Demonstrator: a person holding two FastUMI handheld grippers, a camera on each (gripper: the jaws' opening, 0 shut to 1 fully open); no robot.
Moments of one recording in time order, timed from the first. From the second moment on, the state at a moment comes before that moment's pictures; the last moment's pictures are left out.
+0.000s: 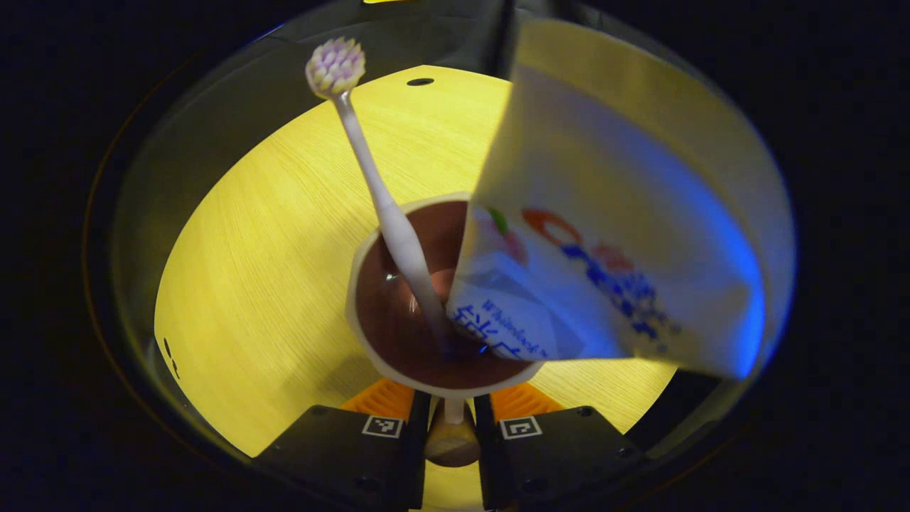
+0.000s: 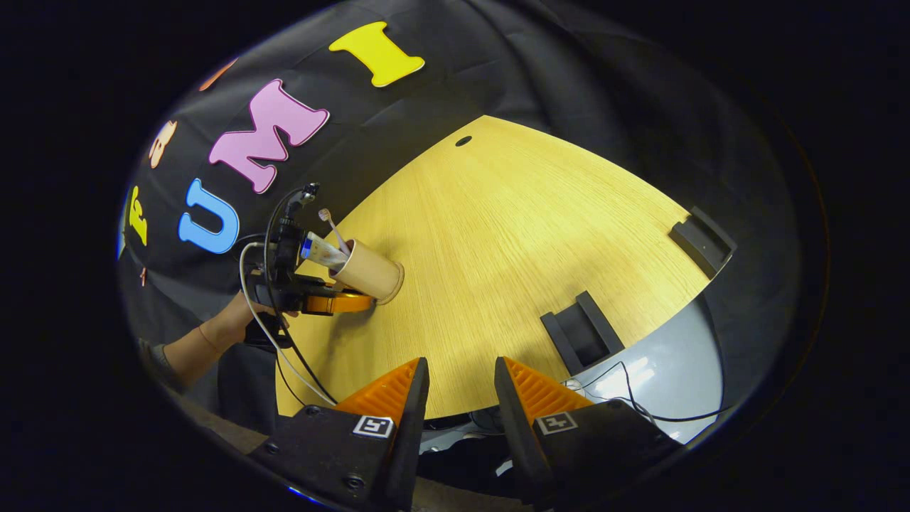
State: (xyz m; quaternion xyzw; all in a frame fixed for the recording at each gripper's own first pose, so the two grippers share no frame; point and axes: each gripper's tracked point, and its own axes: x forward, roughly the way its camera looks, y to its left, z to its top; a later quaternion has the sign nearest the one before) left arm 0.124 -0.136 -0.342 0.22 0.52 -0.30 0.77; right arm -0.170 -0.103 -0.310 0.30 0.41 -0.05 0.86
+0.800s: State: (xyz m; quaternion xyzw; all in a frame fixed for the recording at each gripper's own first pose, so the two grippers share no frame) left arm 0.120 -0.115 -0.260 0.22 0.40 -0.29 0.84; right arm -0.121 -0.072 -0.298 0.27 0.41 0.01 0.87
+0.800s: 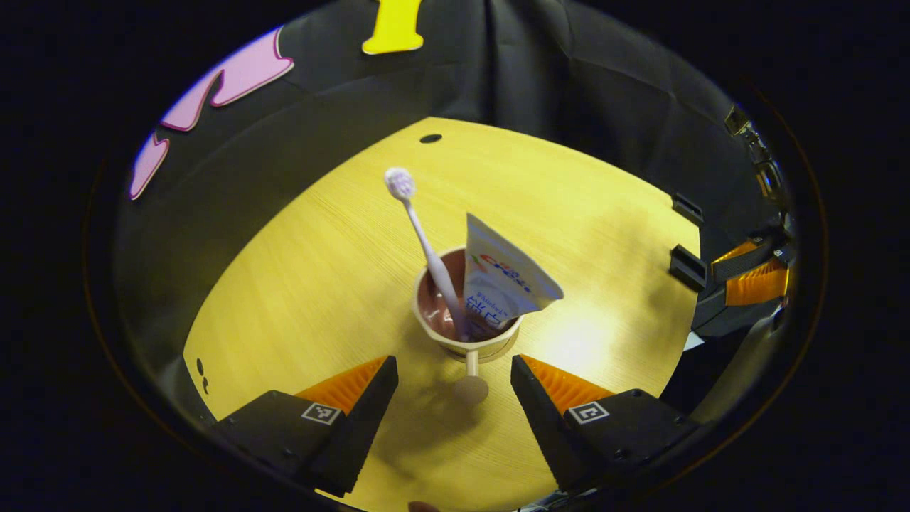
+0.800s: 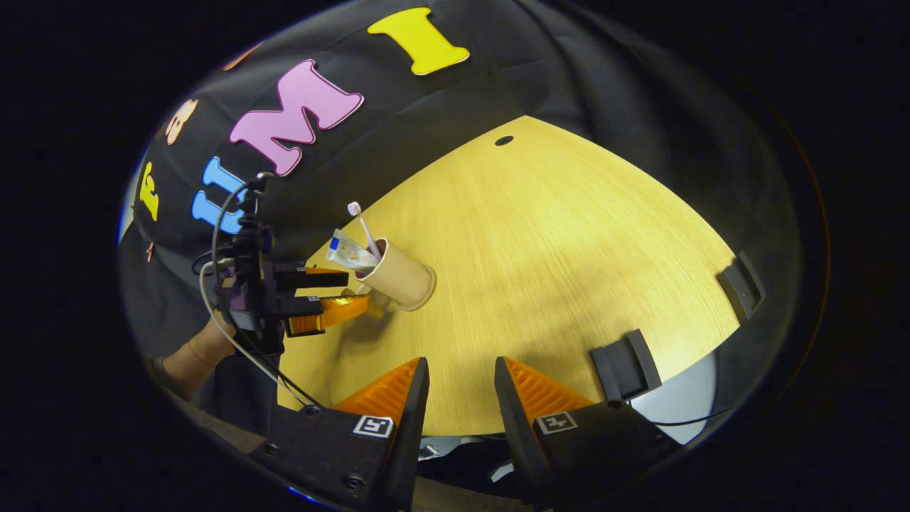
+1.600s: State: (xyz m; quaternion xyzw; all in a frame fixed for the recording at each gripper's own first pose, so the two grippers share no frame) left arm 0.078 -0.055 -0.138 0.06 0.27 -0.21 0.94; right arm -0.032 0.003 -0.224 0.18 0.33 0.10 0.92
